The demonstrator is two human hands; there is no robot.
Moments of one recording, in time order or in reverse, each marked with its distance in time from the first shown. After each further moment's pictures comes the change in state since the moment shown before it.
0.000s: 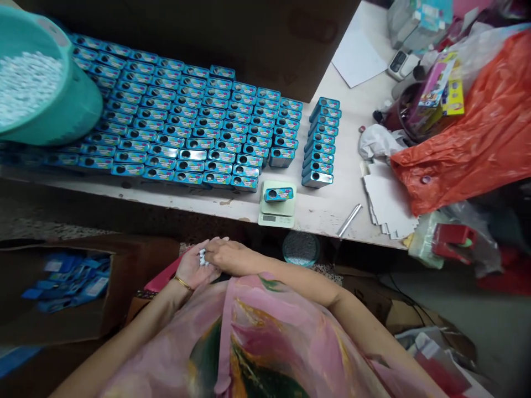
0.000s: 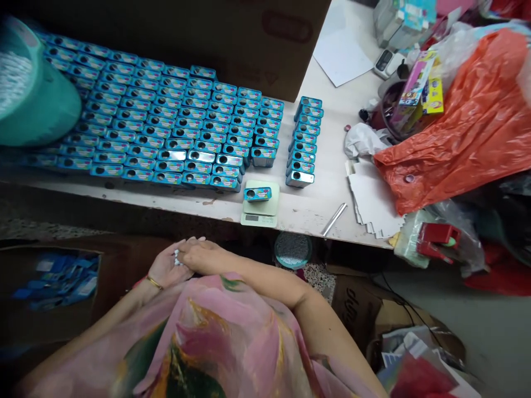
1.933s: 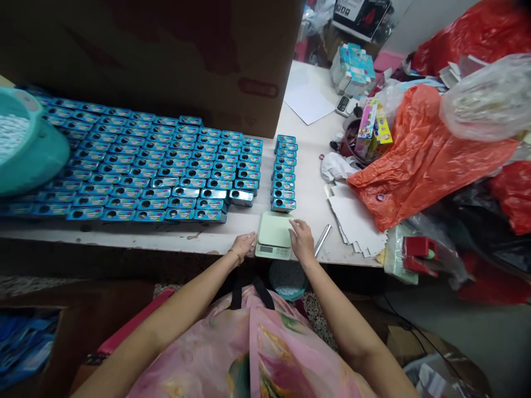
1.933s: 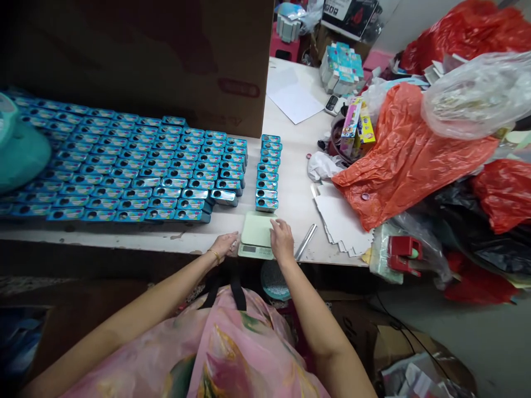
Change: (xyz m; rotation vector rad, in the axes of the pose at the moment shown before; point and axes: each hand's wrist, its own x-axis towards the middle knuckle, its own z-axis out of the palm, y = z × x) left_hand 0.163 -0.093 0.160 0.603 -0.073 0.079; right_hand -0.204 0.194 -0.054 -0.246 0.776 0.825
